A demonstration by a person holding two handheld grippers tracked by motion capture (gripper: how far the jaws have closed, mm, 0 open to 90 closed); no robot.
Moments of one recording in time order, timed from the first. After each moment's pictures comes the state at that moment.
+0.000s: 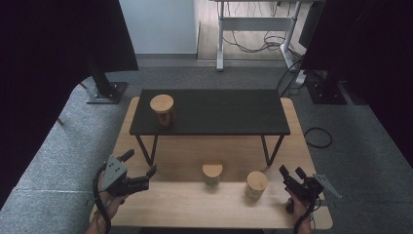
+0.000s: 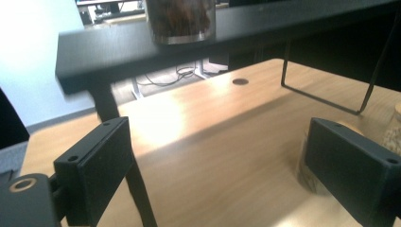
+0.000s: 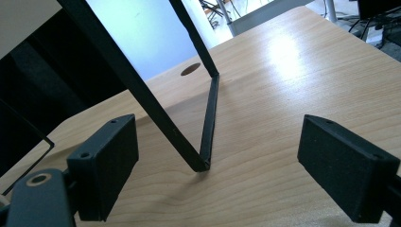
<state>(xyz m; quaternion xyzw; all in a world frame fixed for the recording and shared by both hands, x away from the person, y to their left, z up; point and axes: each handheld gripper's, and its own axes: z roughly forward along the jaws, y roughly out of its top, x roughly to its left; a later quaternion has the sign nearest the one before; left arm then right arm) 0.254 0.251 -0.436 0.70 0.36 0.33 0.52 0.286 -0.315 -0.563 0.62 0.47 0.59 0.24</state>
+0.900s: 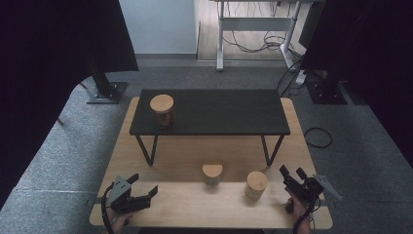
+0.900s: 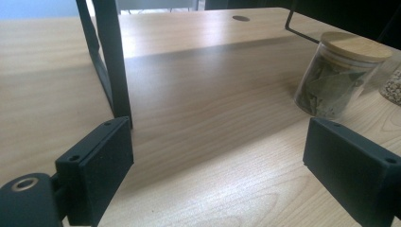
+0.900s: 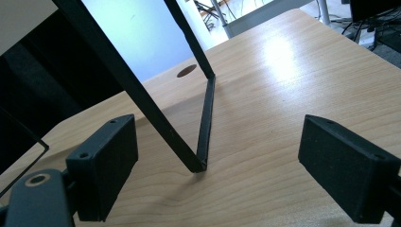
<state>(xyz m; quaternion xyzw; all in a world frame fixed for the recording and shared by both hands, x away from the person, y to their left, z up) 0.252 0.265 -0.522 0.71 0.43 0.24 0.50 0.285 -0.314 -0.563 0.62 0.46 0.58 0.25</state>
